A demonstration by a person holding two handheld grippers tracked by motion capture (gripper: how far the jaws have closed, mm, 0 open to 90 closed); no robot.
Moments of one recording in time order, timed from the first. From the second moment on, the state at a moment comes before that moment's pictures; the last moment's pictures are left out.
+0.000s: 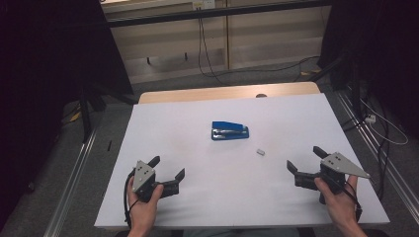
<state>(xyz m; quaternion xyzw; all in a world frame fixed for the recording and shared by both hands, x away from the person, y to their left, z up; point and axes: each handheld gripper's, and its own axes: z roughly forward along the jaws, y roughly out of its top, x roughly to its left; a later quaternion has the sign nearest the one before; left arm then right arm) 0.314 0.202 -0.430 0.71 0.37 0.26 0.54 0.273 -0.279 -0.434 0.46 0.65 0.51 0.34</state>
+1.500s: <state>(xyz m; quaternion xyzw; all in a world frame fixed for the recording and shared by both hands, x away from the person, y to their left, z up) 0.337 0.184 -0.431 0.76 0.35 0.22 0.51 0.293 -0.249 -0.437 0.42 0.68 0.52 0.32</state>
